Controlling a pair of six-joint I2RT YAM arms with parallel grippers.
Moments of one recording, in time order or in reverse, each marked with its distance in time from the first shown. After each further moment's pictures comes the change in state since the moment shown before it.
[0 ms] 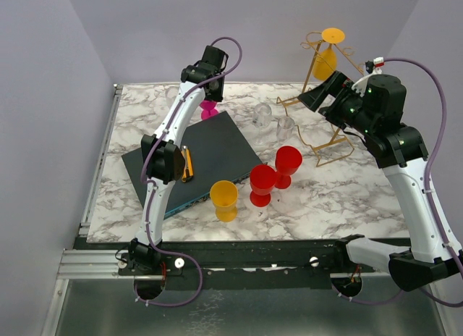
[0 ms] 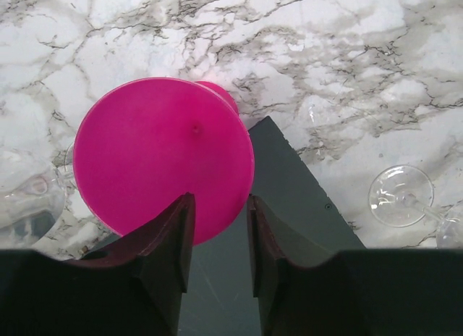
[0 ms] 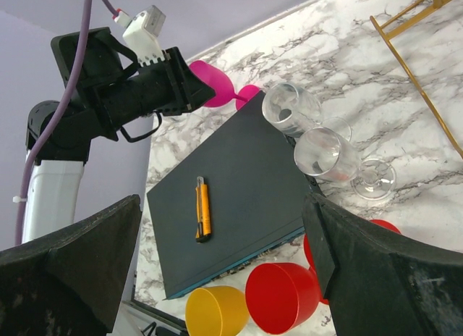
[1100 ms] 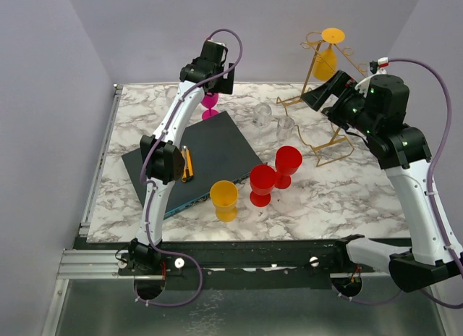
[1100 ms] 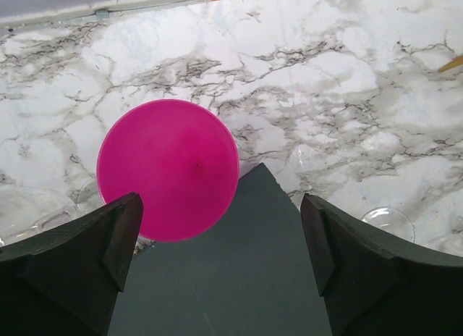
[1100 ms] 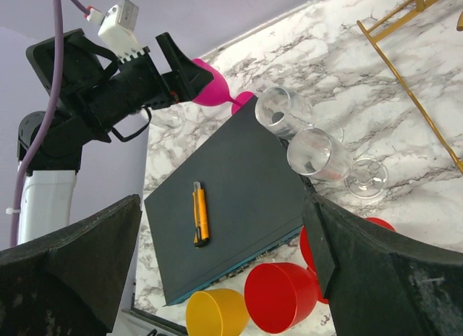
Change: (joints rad) left arm 0.000 -0.005 0.013 0.121 -0.026 0.016; right arm 0.000 -0.003 0.016 -0.031 0.035 0.008
